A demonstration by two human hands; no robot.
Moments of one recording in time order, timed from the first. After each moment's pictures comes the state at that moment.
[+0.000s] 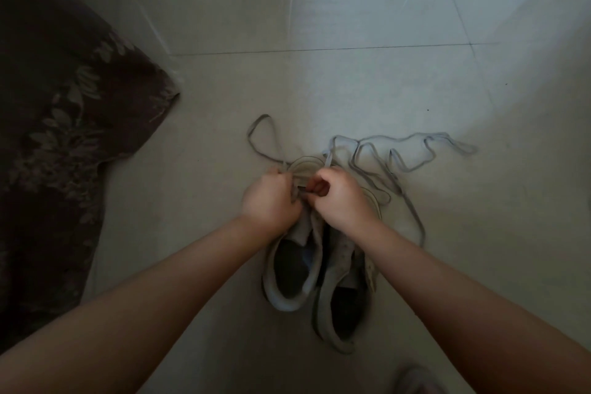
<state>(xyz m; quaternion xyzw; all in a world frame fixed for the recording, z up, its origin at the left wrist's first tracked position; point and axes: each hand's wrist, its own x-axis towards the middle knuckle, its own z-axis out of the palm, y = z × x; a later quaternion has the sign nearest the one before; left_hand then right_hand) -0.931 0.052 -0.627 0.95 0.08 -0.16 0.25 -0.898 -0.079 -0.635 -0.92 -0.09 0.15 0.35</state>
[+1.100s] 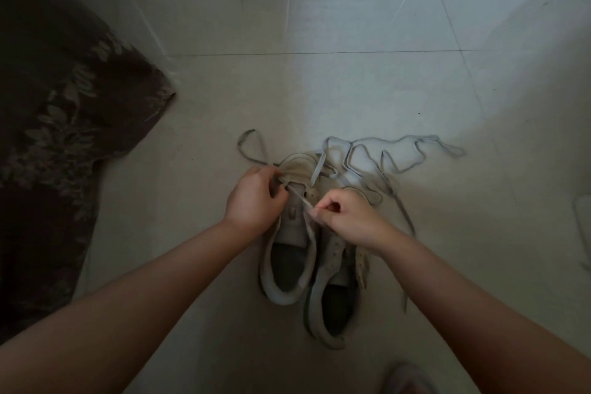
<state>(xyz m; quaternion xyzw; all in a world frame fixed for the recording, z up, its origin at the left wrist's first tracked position) -0.941 0.061 -0.637 0.92 0.14 -0.06 0.36 -0.914 -0.109 -0.597 -0.86 -0.06 0.36 0.35</state>
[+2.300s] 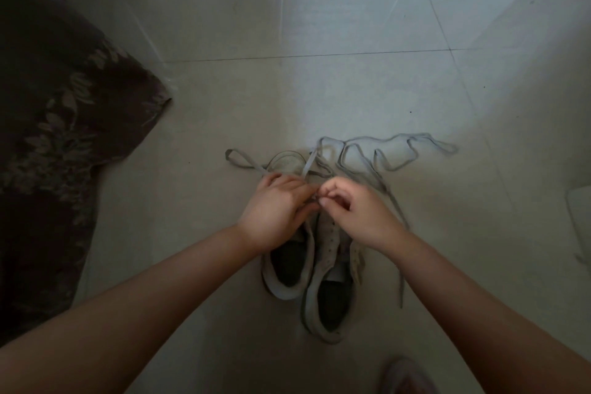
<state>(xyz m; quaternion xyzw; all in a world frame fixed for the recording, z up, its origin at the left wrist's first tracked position) -0.947 0.039 -0.617 0.95 -0.17 -0.03 0.24 -0.917 -0.132 -0.592 -0.86 -0.12 0.24 0.43</state>
